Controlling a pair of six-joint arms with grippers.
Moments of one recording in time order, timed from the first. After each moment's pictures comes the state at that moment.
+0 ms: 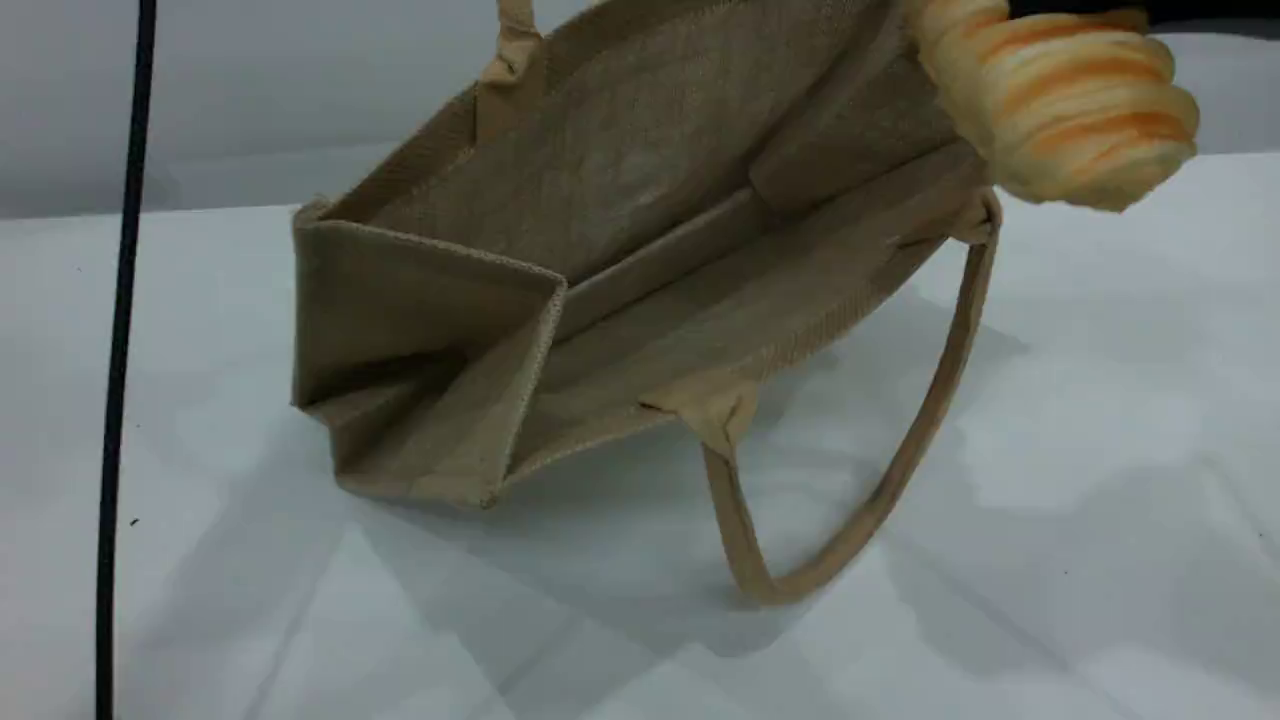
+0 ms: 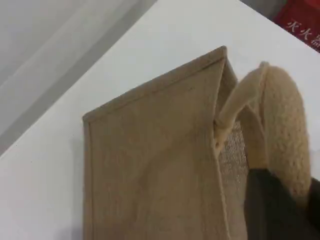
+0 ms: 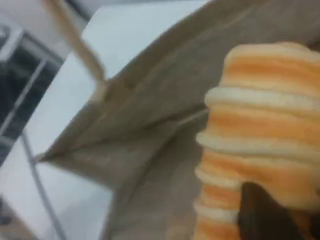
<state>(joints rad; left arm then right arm) -0.35 2.01 -2.22 -0.58 1.22 0.59 0.00 1.40 -0.72 1.44 0.79 -1.24</state>
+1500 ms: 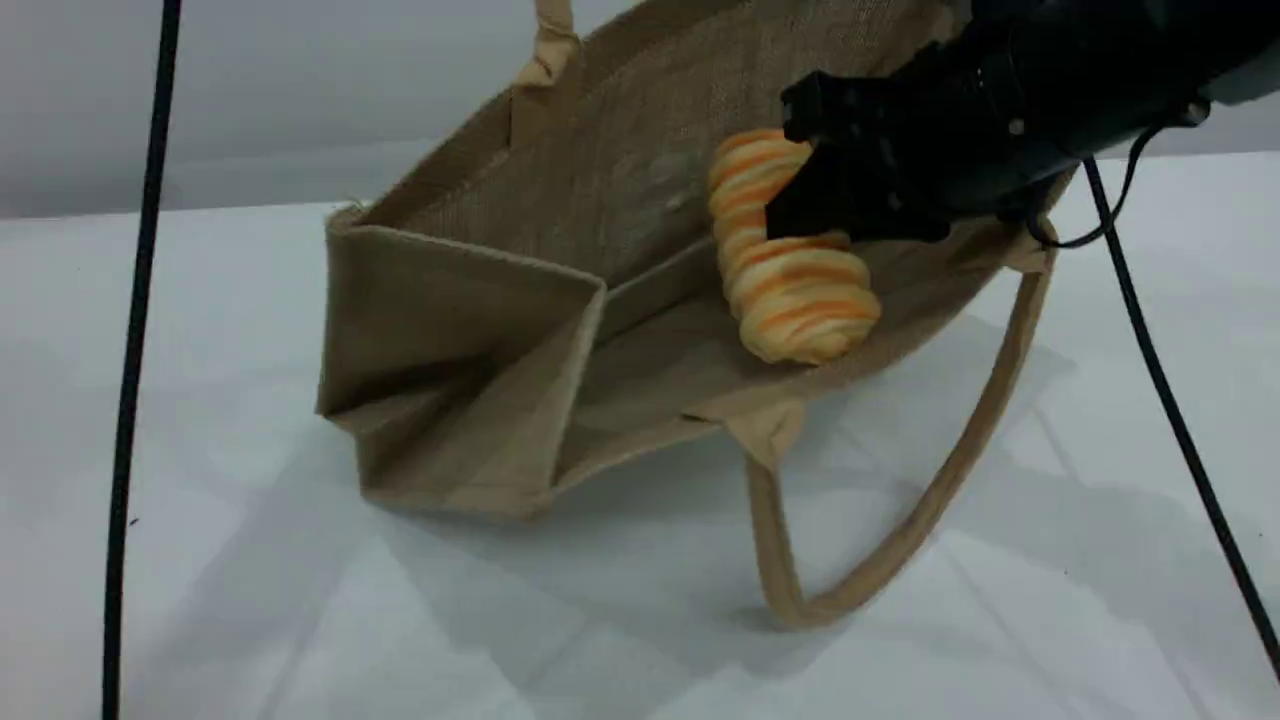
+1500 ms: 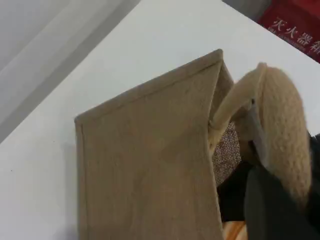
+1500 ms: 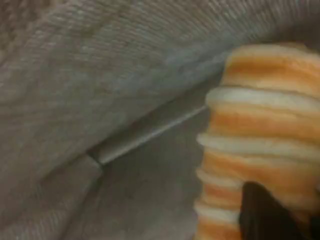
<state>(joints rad) -0.39 2.00 -2.22 -0.58 1.22 0.57 0.26 1.92 -0.98 1.74 0.45 -1.42</state>
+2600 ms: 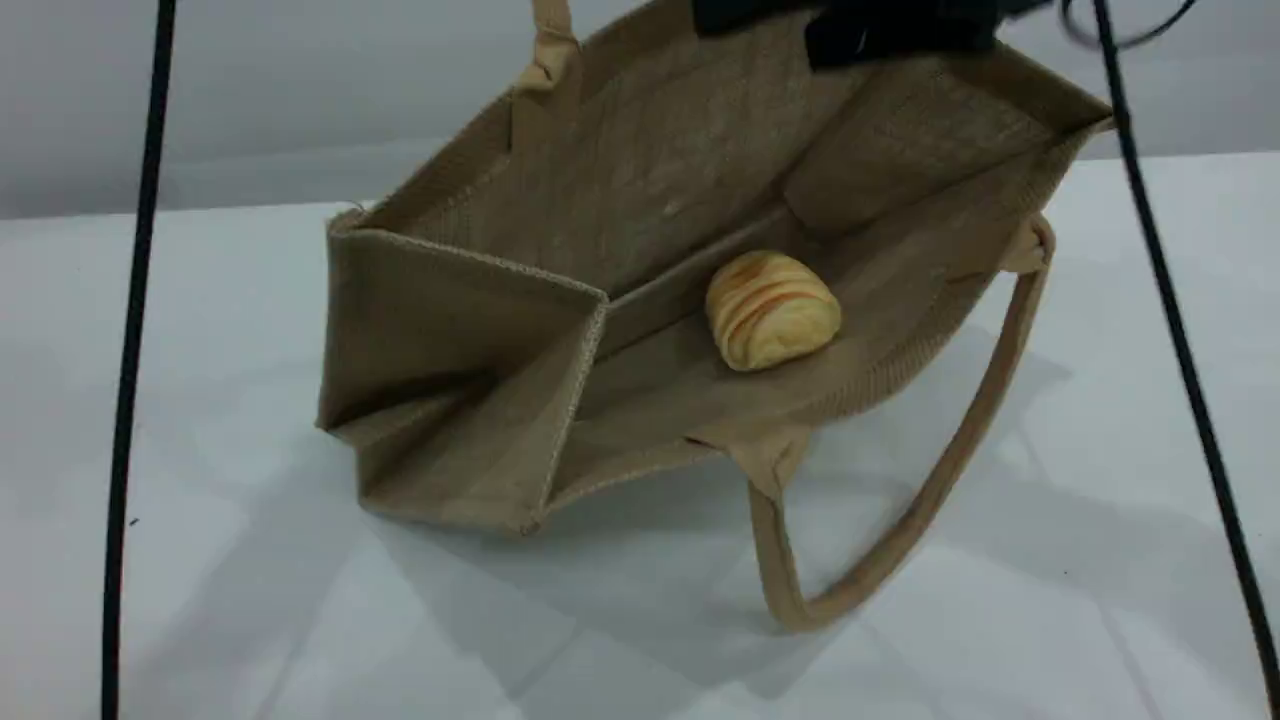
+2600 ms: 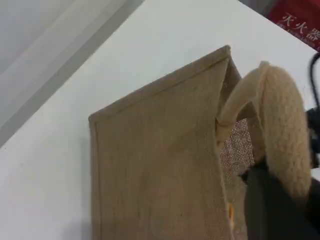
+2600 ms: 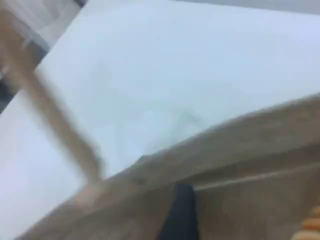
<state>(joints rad) -0.39 2.00 -2.22 -0.55 1.22 0.57 0.26 1.68 -1.01 1.47 0.56 -1.27</state>
